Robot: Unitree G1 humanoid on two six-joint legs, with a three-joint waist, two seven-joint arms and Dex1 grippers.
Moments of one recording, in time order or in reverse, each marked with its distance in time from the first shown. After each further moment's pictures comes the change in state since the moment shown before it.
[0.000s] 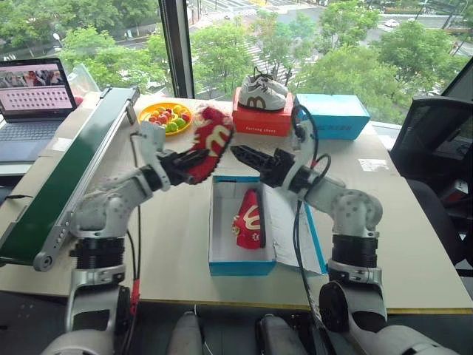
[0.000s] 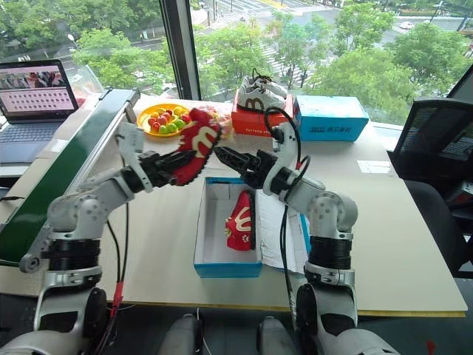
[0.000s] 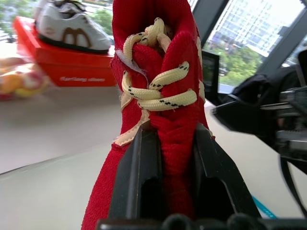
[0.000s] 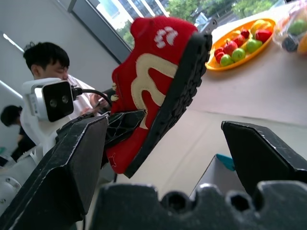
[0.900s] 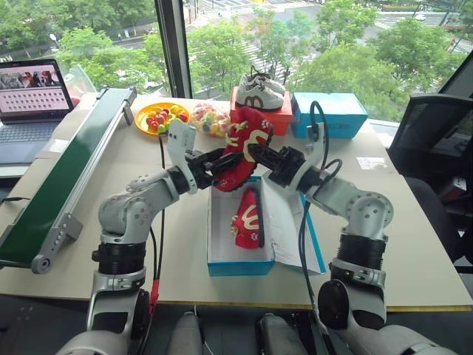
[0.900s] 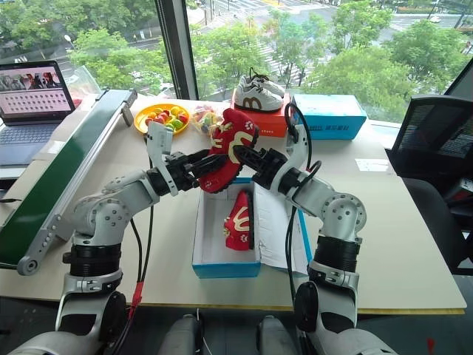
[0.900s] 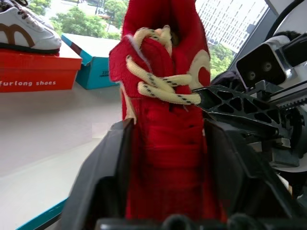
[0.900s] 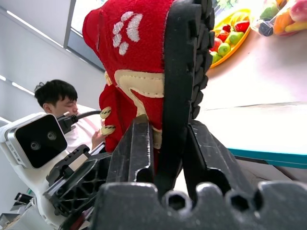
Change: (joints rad) left arm 0.025 0.041 -0.019 -0.123 -0.016 0.062 0.044; right arm -0.031 -0.016 -0.072 -0.009 0.203 0.061 -0.225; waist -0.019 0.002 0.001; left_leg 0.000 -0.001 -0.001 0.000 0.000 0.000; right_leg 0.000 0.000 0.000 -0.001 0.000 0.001
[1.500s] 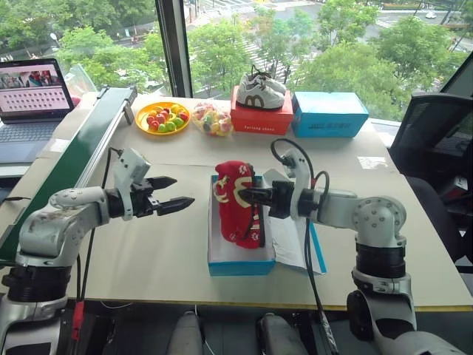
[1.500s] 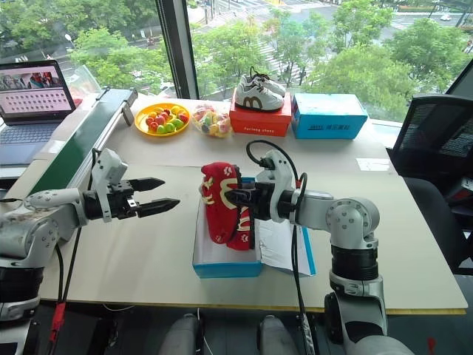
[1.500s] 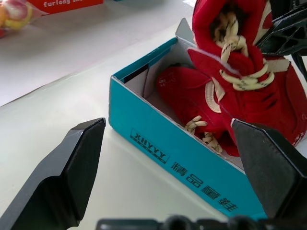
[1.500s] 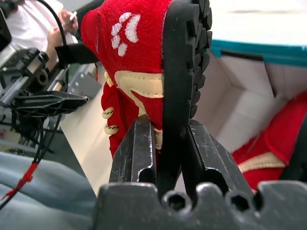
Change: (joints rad) left arm 0.234 0.338 -0.036 -0.088 0.058 -0.043 -0.282; right arm 0.128 -0.209 0.277 -0.174 0.002 0.224 0.069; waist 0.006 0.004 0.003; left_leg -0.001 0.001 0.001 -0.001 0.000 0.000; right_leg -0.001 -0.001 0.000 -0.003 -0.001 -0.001
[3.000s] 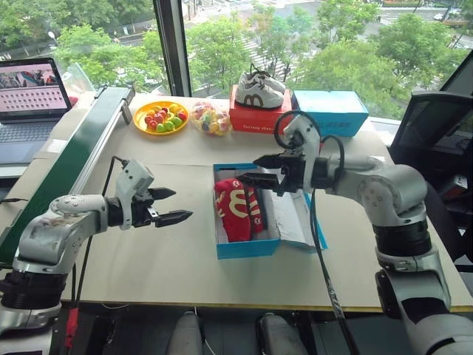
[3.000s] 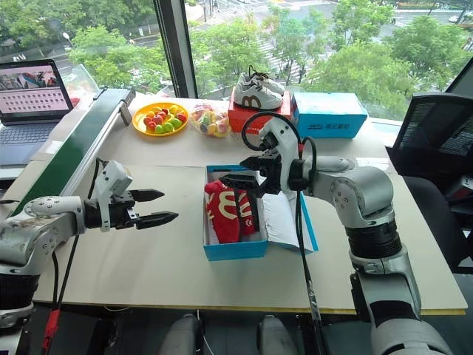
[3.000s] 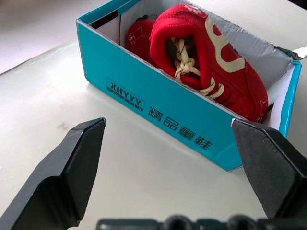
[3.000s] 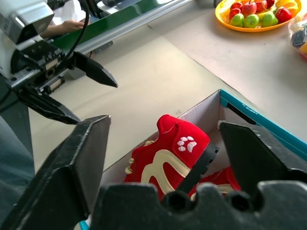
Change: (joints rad) left arm 0.013 0.076 -0.031 0.013 0.046 -0.008 -0.043; right arm -0.178 -0.225 0.302 0.094 -0.425 -0.465 0.563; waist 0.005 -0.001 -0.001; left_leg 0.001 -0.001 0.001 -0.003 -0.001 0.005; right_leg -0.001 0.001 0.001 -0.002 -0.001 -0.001
